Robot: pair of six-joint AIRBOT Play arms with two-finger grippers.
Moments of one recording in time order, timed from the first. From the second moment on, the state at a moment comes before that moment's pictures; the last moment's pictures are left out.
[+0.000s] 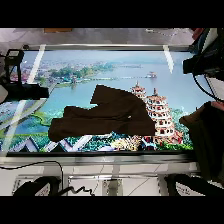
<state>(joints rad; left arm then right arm) -0.04 -1.00 1.25 1.60 -1.09 -1.50 0.14 -1.26 1.96 -1.67 1.58 1.48</state>
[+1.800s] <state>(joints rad) -0.04 -1.00 1.25 1.60 -1.09 -1.50 -0.31 -1.27 1.03 -1.14 1.55 1.16</state>
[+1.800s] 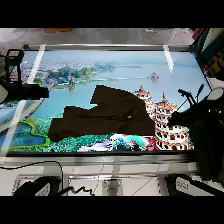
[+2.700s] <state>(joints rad) -0.04 -1.01 1.25 1.60 -1.09 -1.50 -0.26 -1.27 0.68 -0.81 0.97 0.91</state>
